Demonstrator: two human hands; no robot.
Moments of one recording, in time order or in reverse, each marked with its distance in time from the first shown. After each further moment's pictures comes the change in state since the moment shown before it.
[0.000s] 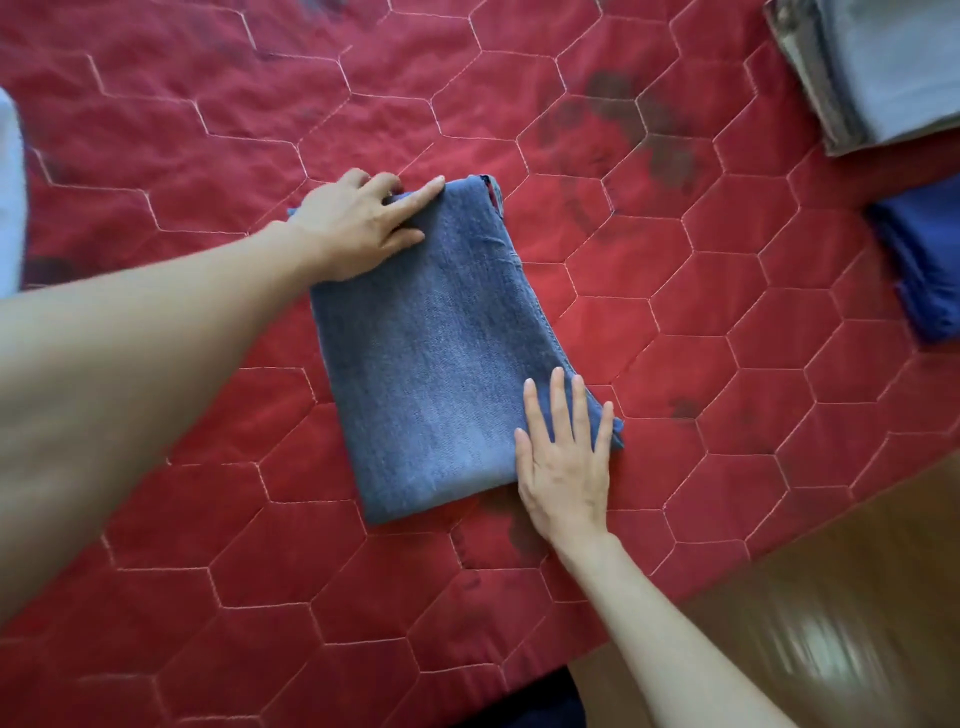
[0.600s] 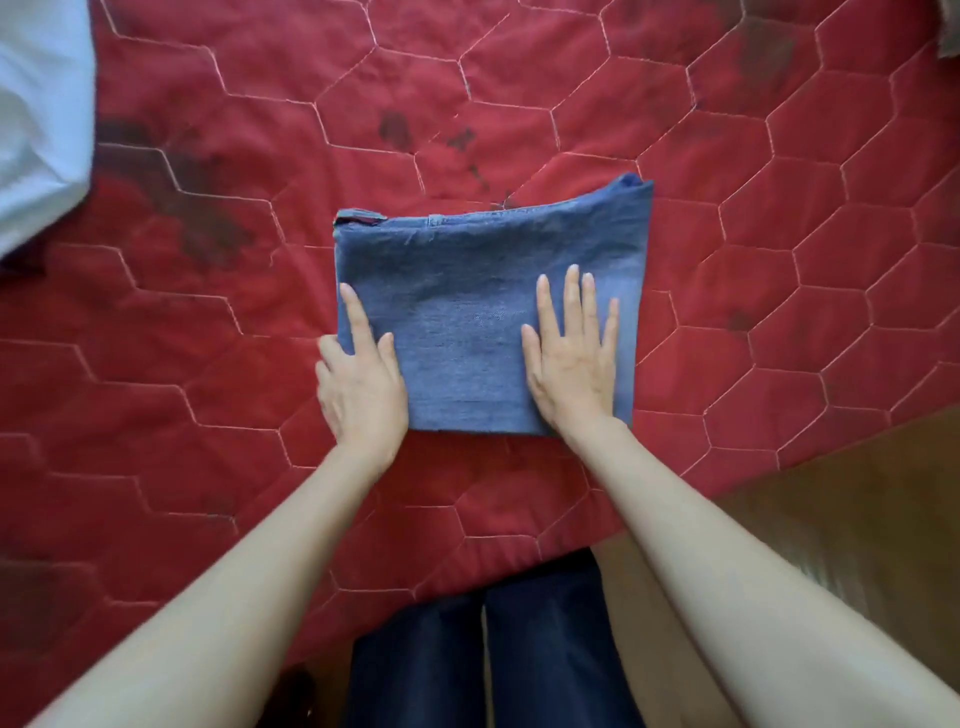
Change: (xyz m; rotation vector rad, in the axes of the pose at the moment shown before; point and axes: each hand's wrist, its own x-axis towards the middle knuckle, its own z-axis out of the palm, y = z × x) left_hand -0.232 0.140 0.068 -0.571 0.079 -0.941; right_hand 0.003 -0.045 -0.012 0.019 -0.202 -0.053
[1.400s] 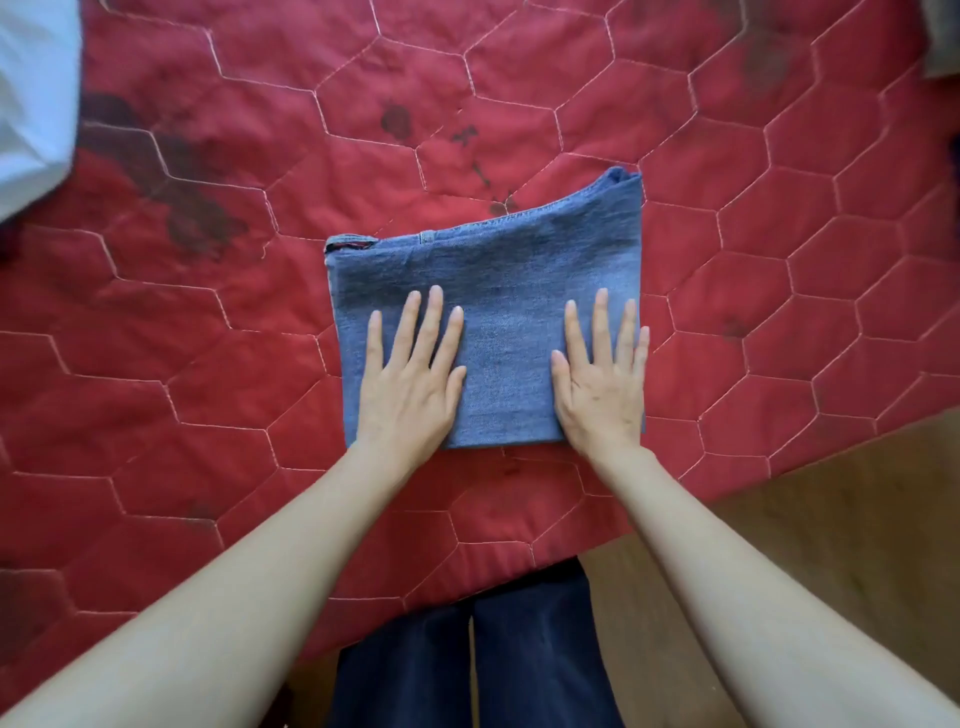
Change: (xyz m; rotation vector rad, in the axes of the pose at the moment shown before) left_hand -0.008 0.003 0.025 0.380 0.037 0.655; right_hand -0.023 0.032 0.010 -0.002 0.074 -0.011
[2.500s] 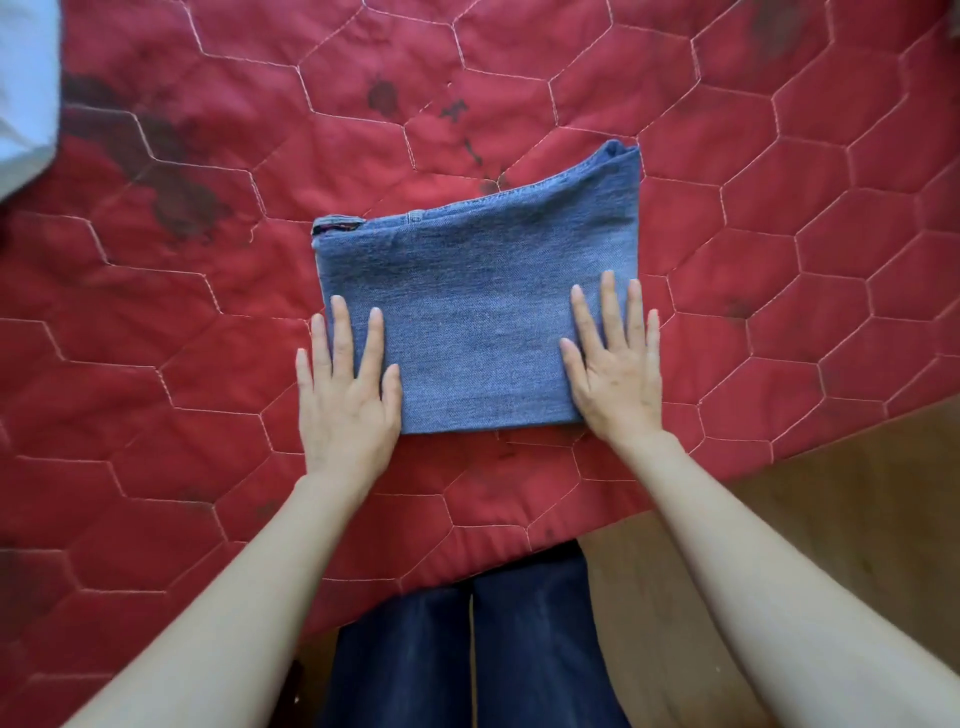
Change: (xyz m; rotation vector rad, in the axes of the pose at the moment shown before) left_hand -0.040 -0.022 0.002 -0.202 -0.082 -0.335; right_hand -0.001 0.029 0.006 0.052 -0.037 -0.068
